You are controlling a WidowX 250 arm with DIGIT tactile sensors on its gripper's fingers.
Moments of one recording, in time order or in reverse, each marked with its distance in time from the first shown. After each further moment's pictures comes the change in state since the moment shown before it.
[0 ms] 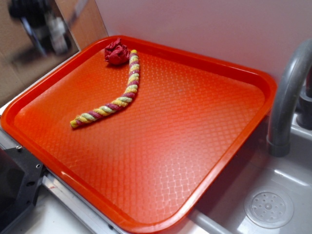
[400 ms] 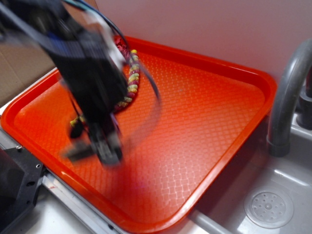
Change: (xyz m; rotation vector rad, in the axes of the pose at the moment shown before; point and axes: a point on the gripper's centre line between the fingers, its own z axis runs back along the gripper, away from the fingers) arm -0.030 -0.072 -0.106 -0.035 0.018 -0.444
